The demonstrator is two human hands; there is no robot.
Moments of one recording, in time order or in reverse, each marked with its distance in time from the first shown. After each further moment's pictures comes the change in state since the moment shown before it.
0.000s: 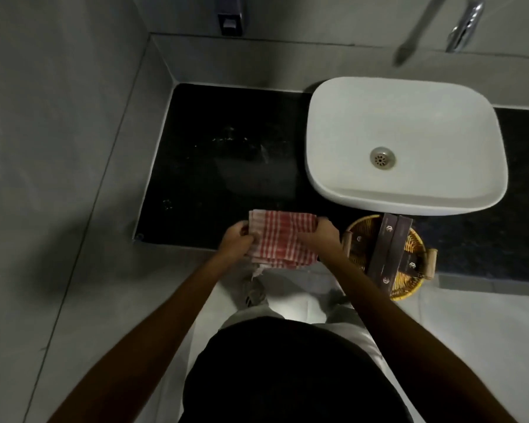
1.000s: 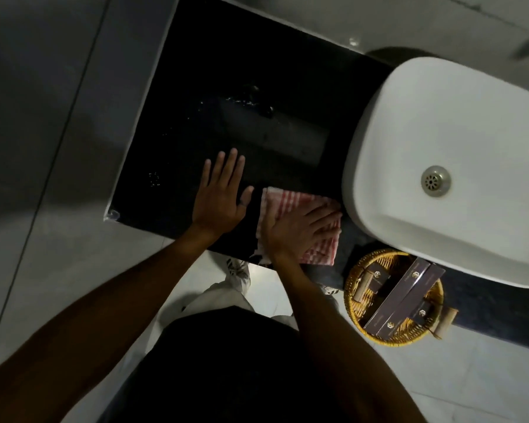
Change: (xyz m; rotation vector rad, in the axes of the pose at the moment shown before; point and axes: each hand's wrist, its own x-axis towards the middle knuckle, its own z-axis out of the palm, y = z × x) left_hand 0.144 -0.031 -0.044 1.003 0.411 0.556; right_hand 0.082 -0.048 0.132 -0.446 0.420 -0.003
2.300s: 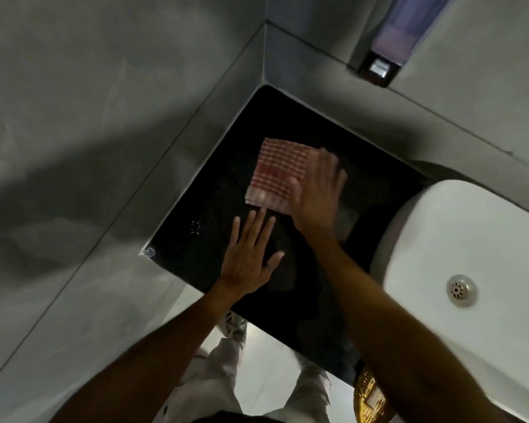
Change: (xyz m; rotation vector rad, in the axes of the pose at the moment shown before) left_hand 0.001 0.007 -0.019 -0.132 0.187 -0.112; right_hand 0.131 -0.149 -0.043 -0.081 0.173 -0.974
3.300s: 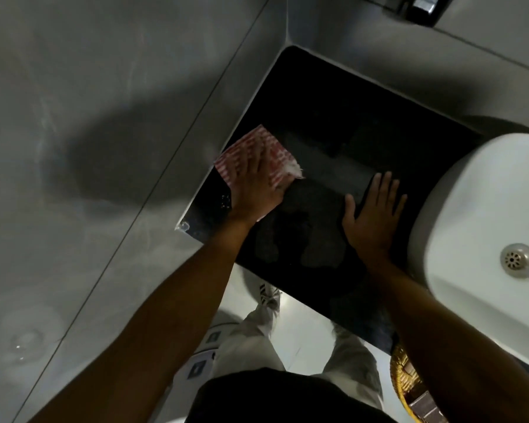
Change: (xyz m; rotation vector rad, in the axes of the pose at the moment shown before) left_hand 0.074 -0.062 -0.023 0.054 -0.200 -0.296; right_hand -0.096 0.058 0.022 -0.109 0.005 0.294
